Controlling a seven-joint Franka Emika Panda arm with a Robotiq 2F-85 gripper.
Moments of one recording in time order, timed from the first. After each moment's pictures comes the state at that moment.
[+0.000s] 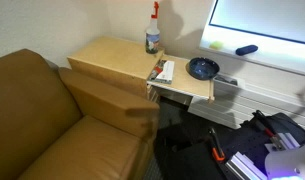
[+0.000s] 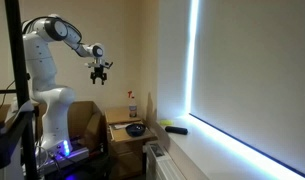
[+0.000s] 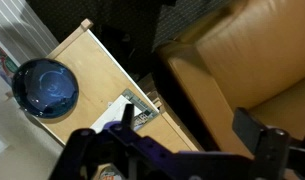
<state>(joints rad) 0.15 -0.28 0.16 -2.15 0.09 1.84 0.07</state>
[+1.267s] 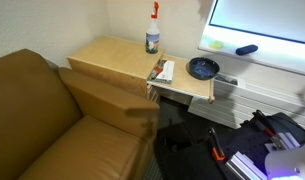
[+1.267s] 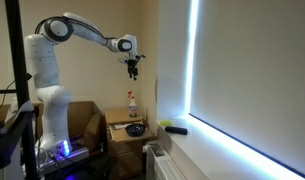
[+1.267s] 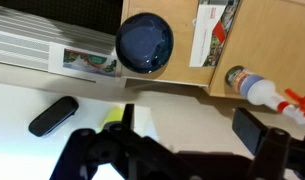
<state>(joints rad) -0.13 -0.16 -0.17 -1.95 0.09 1.96 0.20</state>
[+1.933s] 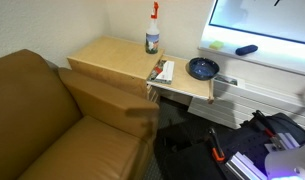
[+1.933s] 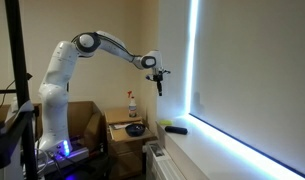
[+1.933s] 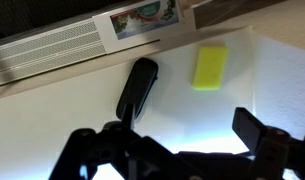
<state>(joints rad) -0.28 0.32 -0.33 -1.66 0.11 2.16 0.42</state>
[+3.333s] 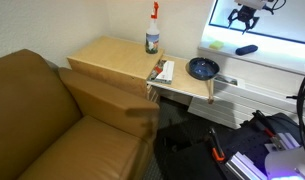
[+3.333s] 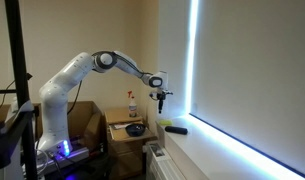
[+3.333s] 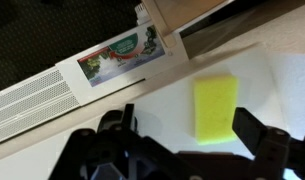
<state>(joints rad) -0.33 0.73 -0.25 -1.39 0.29 2.13 0.53</state>
